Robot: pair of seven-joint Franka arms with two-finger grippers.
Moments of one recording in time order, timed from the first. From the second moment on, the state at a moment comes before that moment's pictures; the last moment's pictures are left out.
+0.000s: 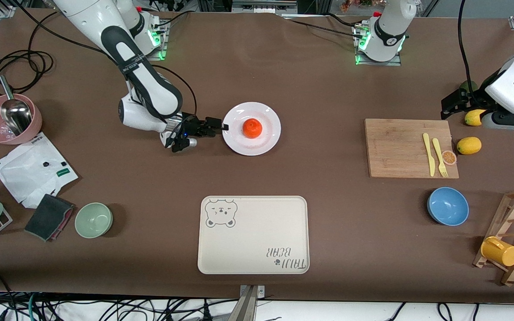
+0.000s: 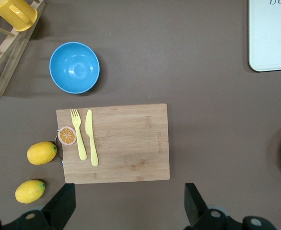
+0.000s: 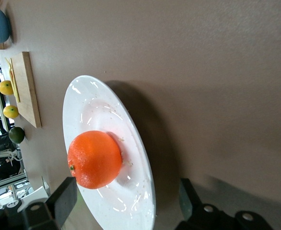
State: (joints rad) left arm 0.00 0.01 -0.04 -1.65 0.01 1.61 0.01; right arm 0.14 0.47 0.39 -2.22 1.32 2.50 -0.71
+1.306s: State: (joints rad) left arm 0.00 0.01 -0.04 -1.65 0.01 1.60 0.01; right arm 0.19 0.50 0.39 -2.21 1.48 2.52 -0.84
